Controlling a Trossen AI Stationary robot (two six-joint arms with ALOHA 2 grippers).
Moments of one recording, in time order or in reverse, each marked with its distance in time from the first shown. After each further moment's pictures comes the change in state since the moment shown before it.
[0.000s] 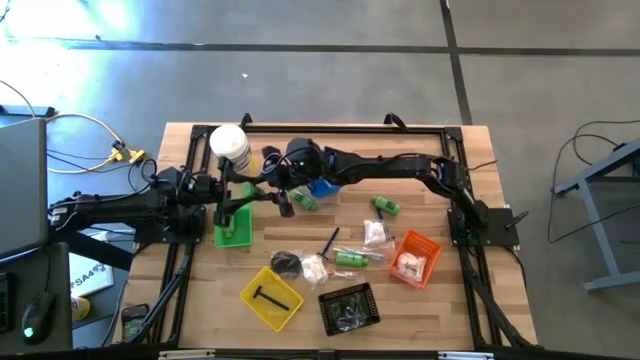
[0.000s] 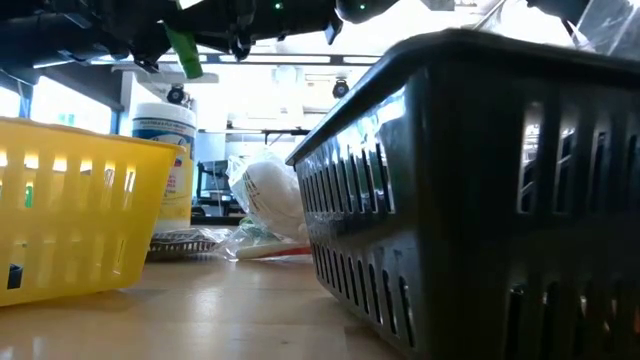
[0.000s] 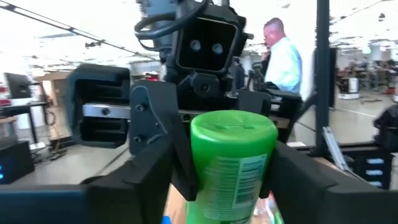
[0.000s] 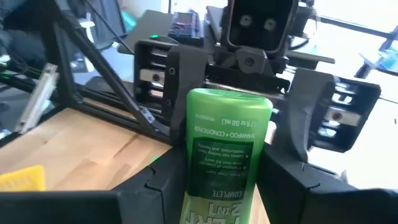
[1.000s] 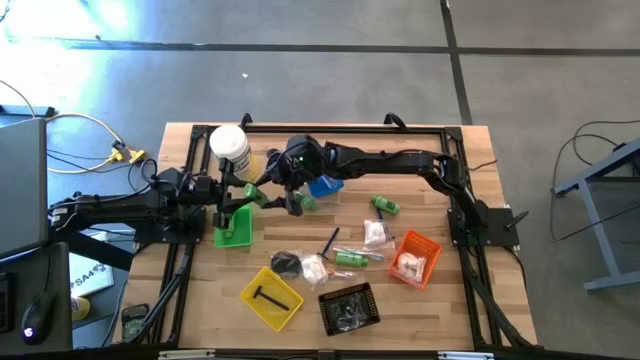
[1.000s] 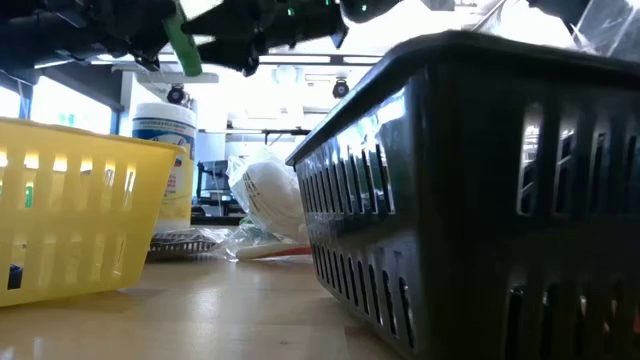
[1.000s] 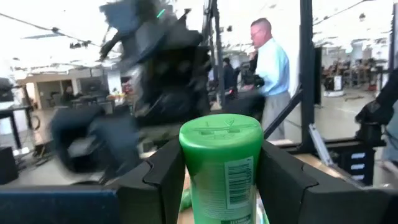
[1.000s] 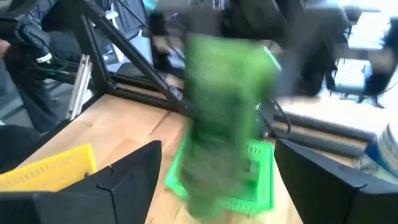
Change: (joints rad) left arm -0.002 -0.016 0.000 -0.005 0.035 -0.005; right arm -0.049 -0.019 0.001 -0.161 -0.124 0.077
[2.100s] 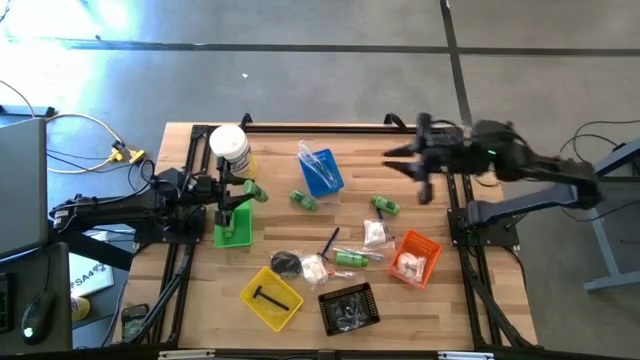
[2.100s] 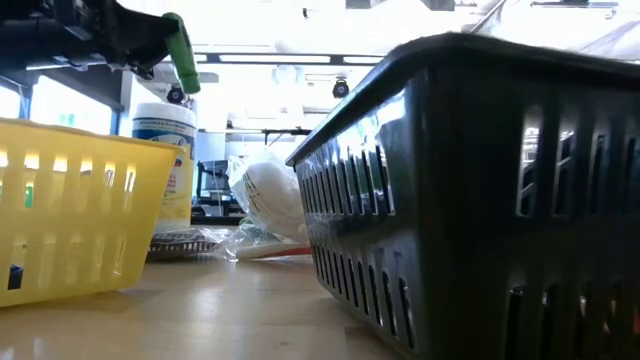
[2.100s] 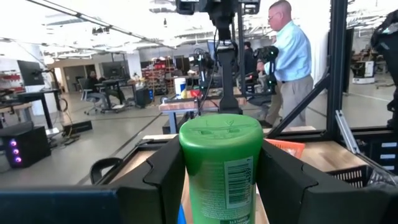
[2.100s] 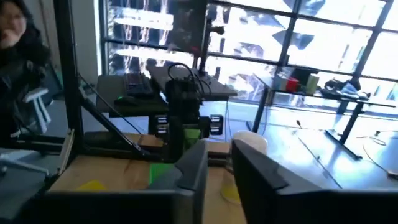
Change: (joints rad) left arm 0.002 -0.057 0.001 -0.129 -0.083 0.027; right arm 0.110 -1.247 -0.767 -0.112 0.476 0.071
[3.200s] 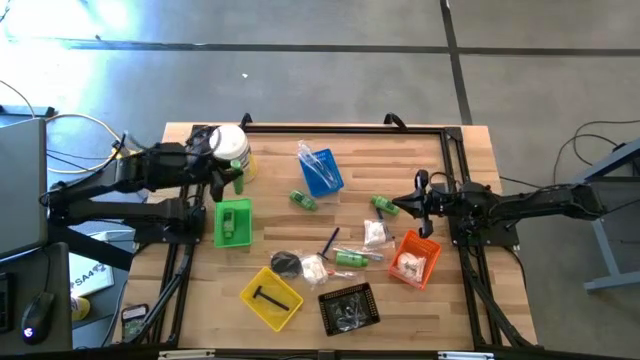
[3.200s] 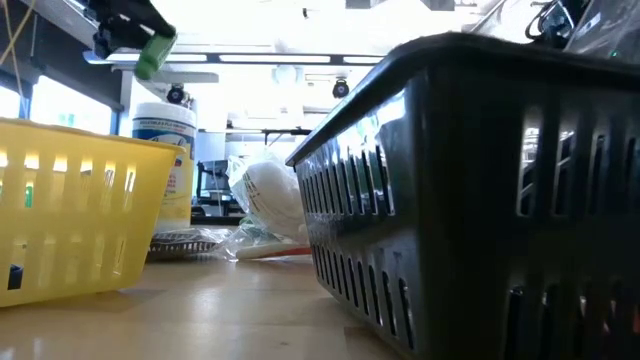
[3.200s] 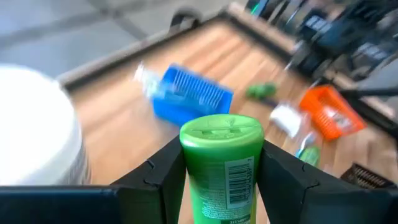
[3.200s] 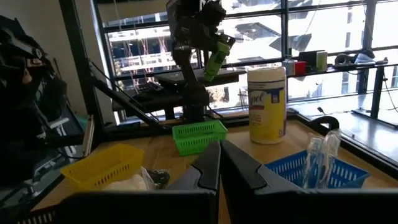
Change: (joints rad) left arm 0.000 0.278 0.711 -1.125 -0.338 -0.577; right arm 0.036 -0.402 -1.100 0.813 0.045 0.233
